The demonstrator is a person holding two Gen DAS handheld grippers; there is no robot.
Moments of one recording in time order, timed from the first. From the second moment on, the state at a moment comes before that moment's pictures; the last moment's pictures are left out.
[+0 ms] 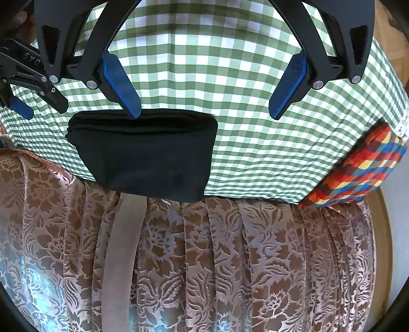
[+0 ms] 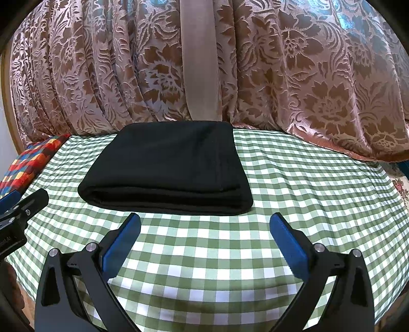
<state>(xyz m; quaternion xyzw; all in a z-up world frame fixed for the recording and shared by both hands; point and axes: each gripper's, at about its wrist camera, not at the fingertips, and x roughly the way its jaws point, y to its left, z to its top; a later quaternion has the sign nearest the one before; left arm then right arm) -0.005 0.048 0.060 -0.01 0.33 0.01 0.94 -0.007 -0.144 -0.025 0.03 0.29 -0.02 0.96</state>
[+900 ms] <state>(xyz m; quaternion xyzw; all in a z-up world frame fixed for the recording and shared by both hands) -0.013 0.048 0.068 0.00 0.32 0.01 0.95 -0.012 -0.140 -0.024 0.03 0.28 -0.02 0.96</state>
